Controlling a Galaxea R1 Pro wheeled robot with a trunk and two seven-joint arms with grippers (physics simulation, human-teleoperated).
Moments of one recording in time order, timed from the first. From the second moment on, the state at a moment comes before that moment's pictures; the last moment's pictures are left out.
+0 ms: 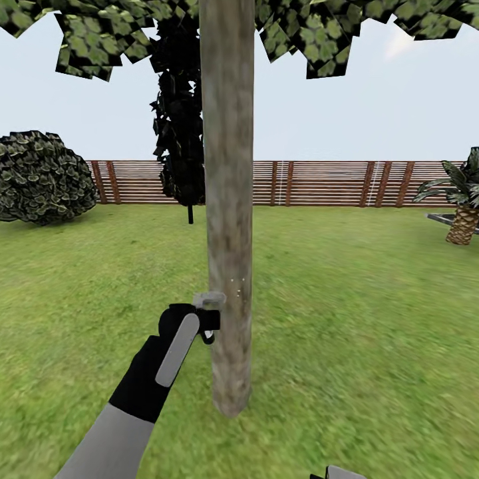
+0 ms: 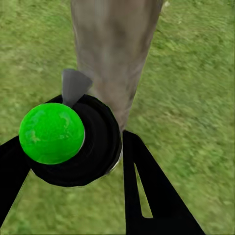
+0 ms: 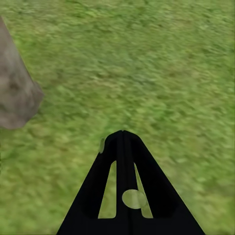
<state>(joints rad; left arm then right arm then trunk) -0.65 -0.15 -0.30 -1.35 0.56 1.03 0.61 -0.14 0.12 0.05 -0.54 -0.06 -0.35 -0.38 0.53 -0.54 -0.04</state>
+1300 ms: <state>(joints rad) -0.65 -0.16 -0.53 -1.52 1.43 0.96 1.54 -0.14 0.12 0.05 -0.54 -0.06 -0.35 -0.38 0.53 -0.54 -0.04</state>
